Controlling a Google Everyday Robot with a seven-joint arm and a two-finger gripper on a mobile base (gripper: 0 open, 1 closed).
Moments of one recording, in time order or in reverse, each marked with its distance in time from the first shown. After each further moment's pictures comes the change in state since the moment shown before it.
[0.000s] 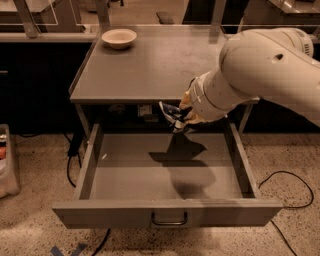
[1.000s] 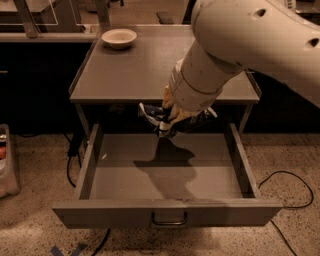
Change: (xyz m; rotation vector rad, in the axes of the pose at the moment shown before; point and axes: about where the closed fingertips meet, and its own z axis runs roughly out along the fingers) arm -0.055 -0.006 -0.035 -0.157 -0.050 -0.018
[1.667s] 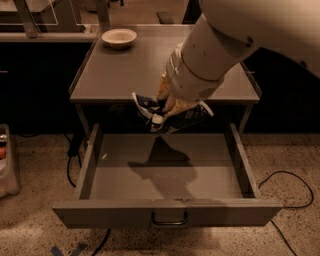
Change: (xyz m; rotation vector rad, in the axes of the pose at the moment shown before) arm -0.025 -0.011 -0.030 0.017 -0.075 0.039
